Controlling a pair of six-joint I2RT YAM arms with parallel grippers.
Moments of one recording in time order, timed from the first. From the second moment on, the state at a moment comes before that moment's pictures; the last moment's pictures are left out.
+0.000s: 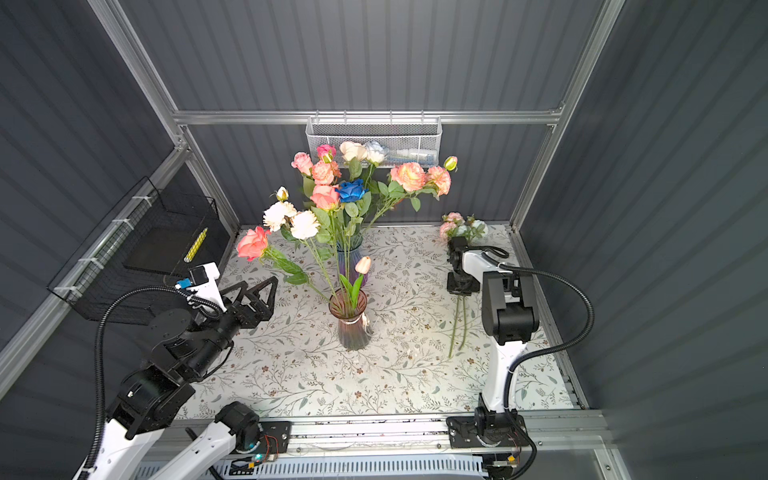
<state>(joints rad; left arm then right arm) -0.55 0.55 0.94 -0.50 -0.18 -0.48 0.09 2.04 1.44 -0.80 0.23 0.25</state>
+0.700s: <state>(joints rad) -0.55 0.57 0.95 -0.50 -0.18 -0.48 0.13 1.46 1.12 -0.63 0.12 0.32</state>
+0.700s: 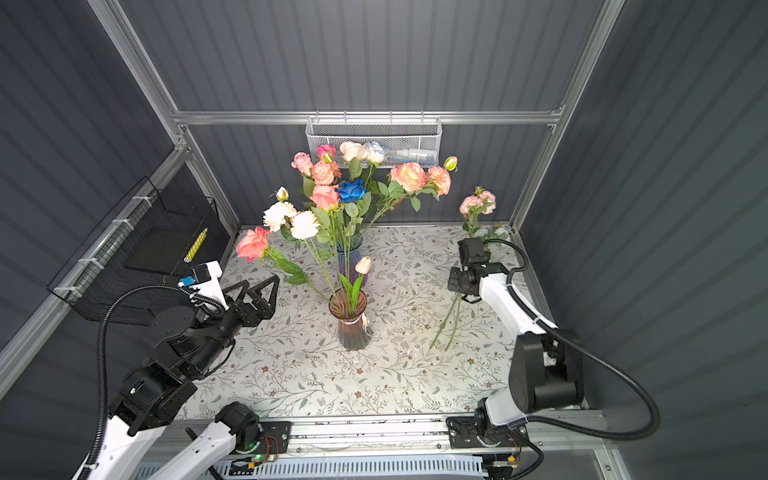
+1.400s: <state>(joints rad) -0.55 0.57 0.99 -0.50 -0.18 -0.47 0.45 0.87 1.19 -0.51 0.27 0.33</state>
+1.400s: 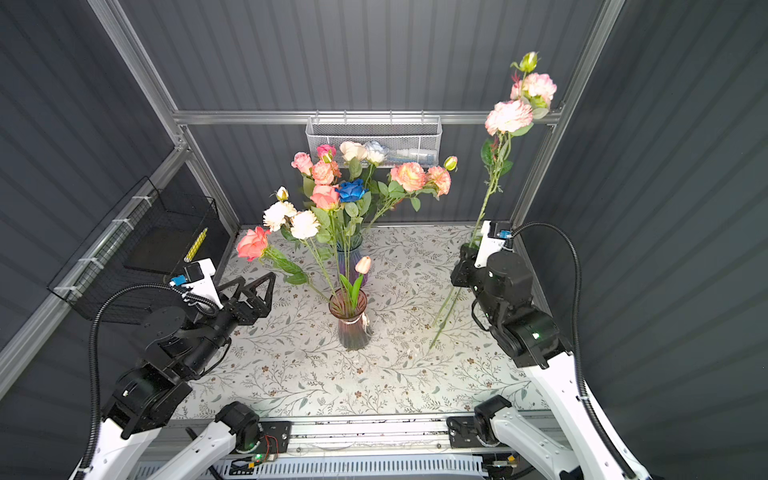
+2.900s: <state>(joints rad) -0.55 0.54 1.06 -0.53 -0.21 -0.44 1.06 1.37 1.01 0.24 0.29 0.07</state>
